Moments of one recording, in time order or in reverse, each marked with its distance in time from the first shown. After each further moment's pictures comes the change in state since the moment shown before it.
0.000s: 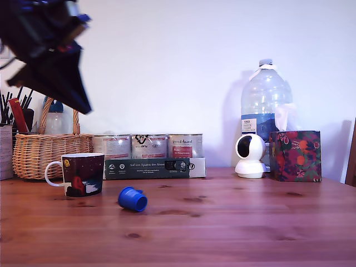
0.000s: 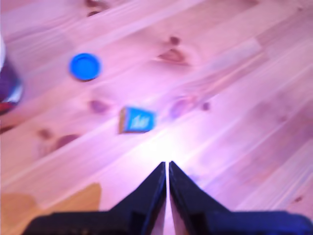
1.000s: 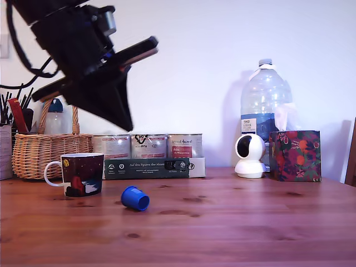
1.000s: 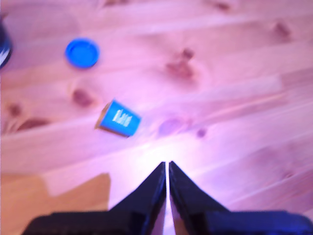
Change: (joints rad) arm -0.265 0.000 -0.141 0.283 -0.336 -0.465
